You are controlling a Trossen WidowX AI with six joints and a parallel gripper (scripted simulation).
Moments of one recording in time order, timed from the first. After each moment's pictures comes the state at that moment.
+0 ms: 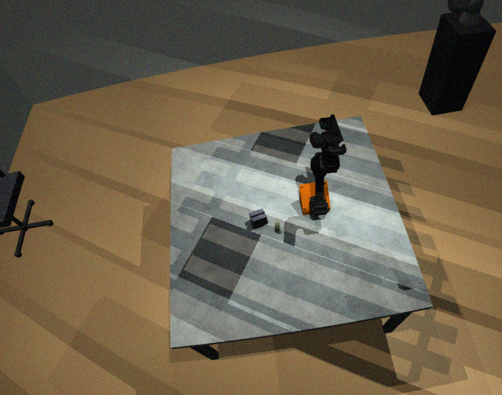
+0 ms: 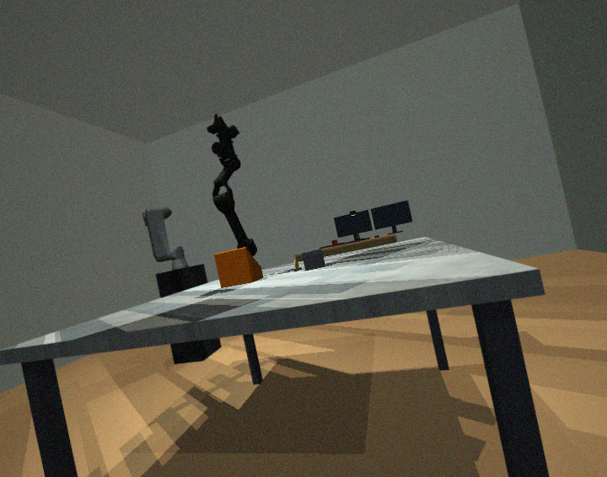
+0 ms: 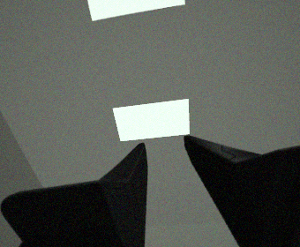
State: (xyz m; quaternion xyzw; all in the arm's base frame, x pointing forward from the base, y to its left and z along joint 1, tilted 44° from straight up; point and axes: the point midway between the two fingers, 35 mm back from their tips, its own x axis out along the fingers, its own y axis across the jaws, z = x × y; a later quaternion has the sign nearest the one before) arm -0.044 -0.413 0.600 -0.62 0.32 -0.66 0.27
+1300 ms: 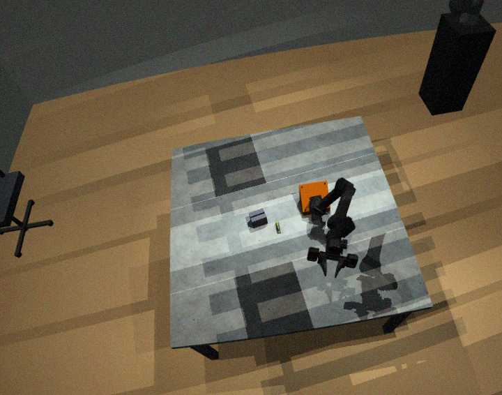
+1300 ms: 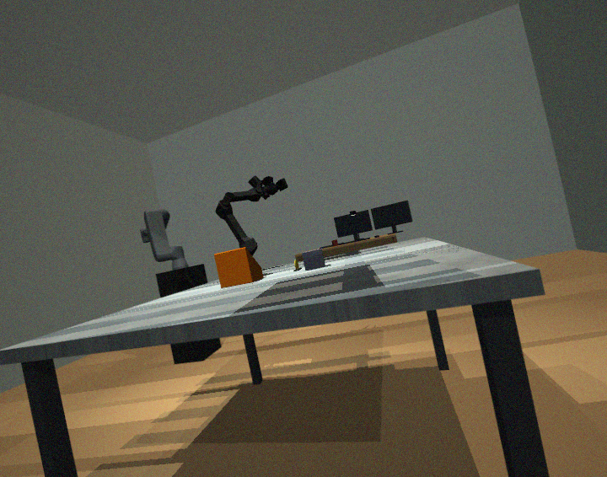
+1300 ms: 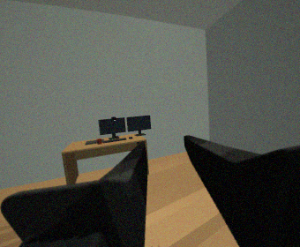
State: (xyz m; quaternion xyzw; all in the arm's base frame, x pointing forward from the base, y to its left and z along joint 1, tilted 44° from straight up) arm 0.057 0.086 0.683 -0.32 0.34 -0.48 -0.74
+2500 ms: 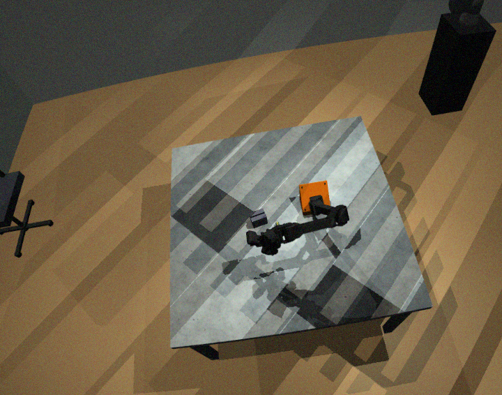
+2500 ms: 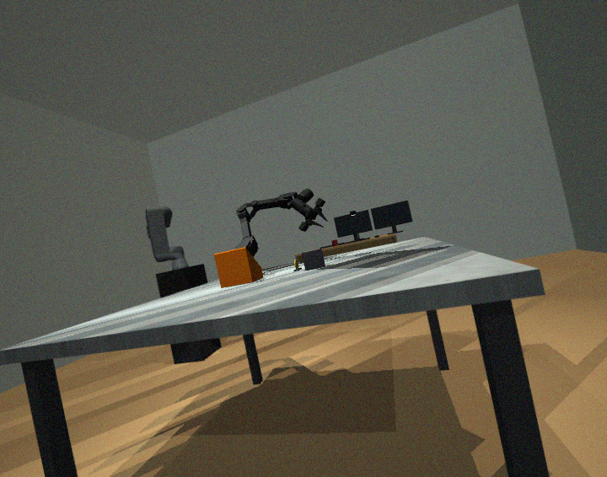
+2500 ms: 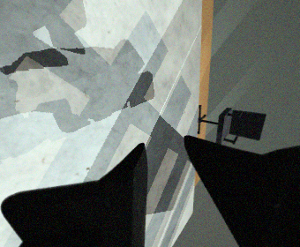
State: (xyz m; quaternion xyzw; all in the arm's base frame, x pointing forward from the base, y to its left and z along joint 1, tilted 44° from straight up) arm 0.342 0.075 0.284 0.39 -0.18 -0.33 -0.84
